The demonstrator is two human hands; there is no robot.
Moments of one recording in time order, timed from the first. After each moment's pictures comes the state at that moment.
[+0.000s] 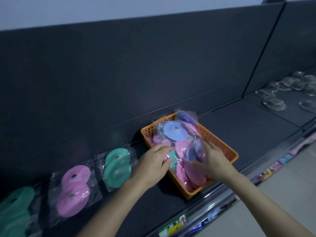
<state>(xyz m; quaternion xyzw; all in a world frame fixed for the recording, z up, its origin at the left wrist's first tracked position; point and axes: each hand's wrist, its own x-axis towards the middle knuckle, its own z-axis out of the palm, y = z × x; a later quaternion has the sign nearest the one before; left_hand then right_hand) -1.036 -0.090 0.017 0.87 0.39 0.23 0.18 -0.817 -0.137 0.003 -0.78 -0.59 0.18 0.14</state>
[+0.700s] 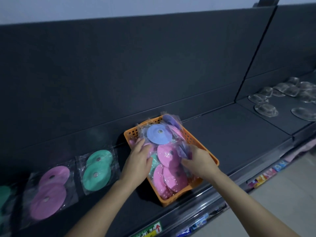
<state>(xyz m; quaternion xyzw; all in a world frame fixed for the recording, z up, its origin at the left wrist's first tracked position) -0.992 -0.077 -0.011 0.82 0.49 0.24 0.15 -0.781 -0.123 0.004 -0.75 -0.57 0.24 0.21</state>
